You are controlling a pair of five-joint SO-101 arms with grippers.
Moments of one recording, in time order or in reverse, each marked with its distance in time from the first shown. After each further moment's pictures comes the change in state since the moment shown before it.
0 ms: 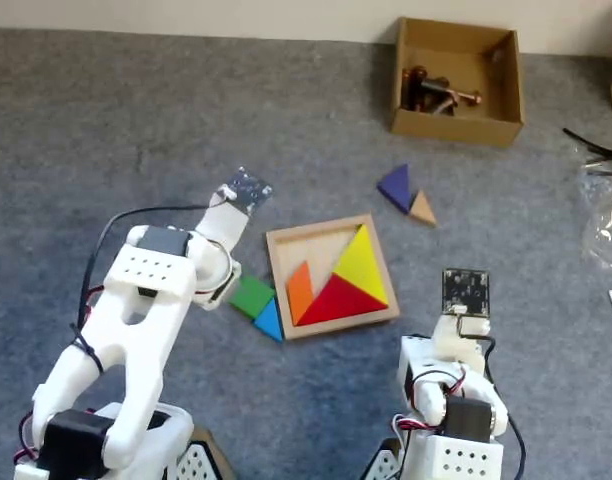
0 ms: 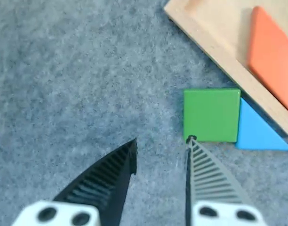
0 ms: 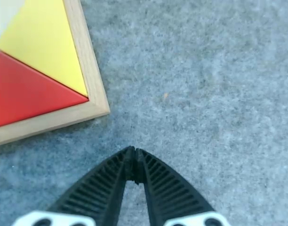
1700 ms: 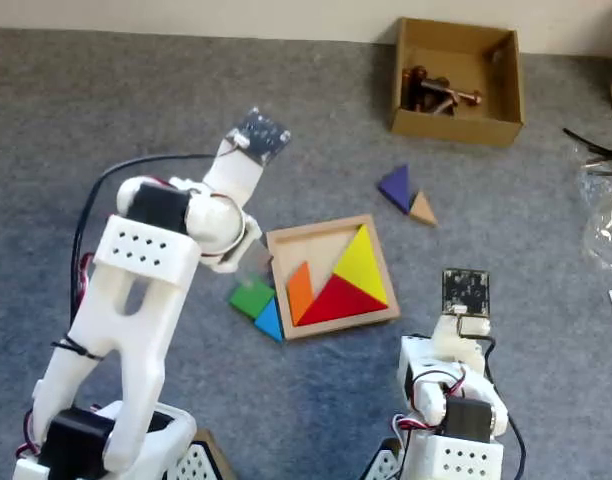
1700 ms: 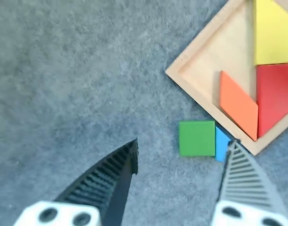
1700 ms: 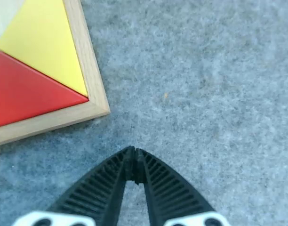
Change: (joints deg) left arm 4.8 0.1 -27.1 19.5 3.5; right arm 0.0 0.0 0.0 0.0 0.0
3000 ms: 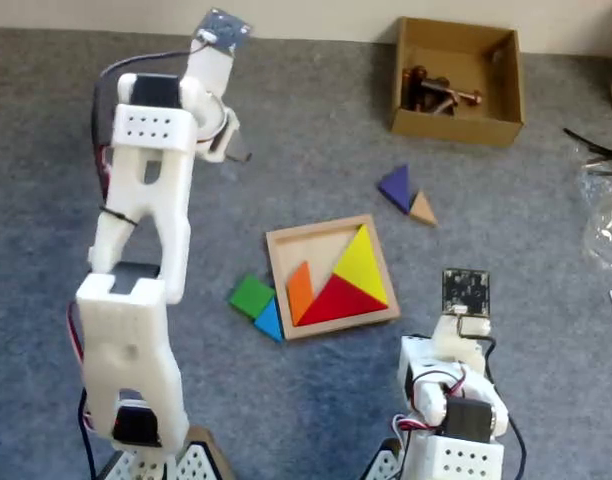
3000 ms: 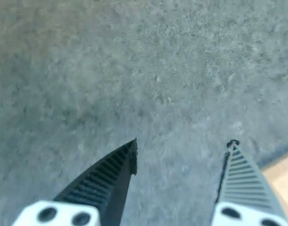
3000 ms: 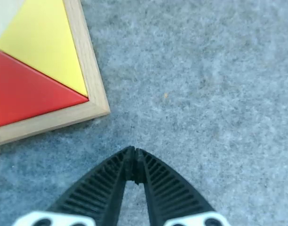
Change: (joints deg) left arm -10.8 55.9 -63.1 4.2 0.0; right arm 0.0 0.0 0.0 0.0 0.0
